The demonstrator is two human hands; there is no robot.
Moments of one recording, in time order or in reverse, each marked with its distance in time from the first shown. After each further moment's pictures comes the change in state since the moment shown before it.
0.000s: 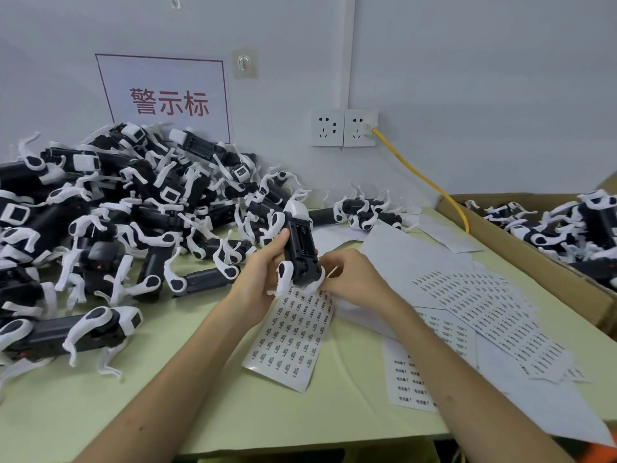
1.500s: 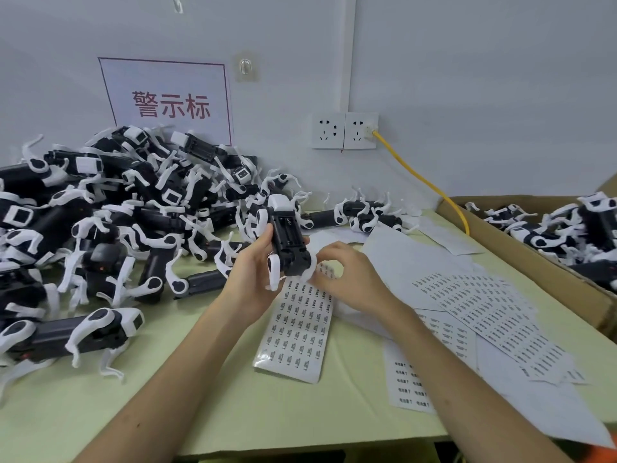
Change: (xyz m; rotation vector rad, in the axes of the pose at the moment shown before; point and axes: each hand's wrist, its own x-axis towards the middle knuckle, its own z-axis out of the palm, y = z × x) left_hand 0.001 0.005 -0.008 -0.234 -0.066 -0.008; right_hand -0.007 -0.010 0.000 -0.020 0.089 -0.139
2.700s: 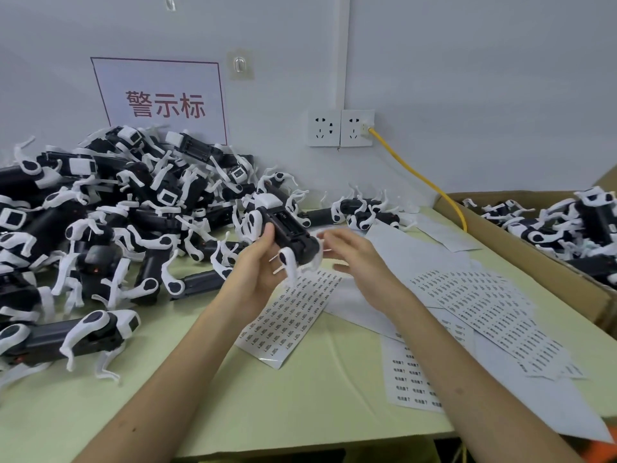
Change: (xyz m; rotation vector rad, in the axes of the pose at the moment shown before) left_hand 0.011 -0.007 -0.007 0.189 0.050 0.089; right_hand 0.006 -0.004 -0.012 0.584 0.039 0.276
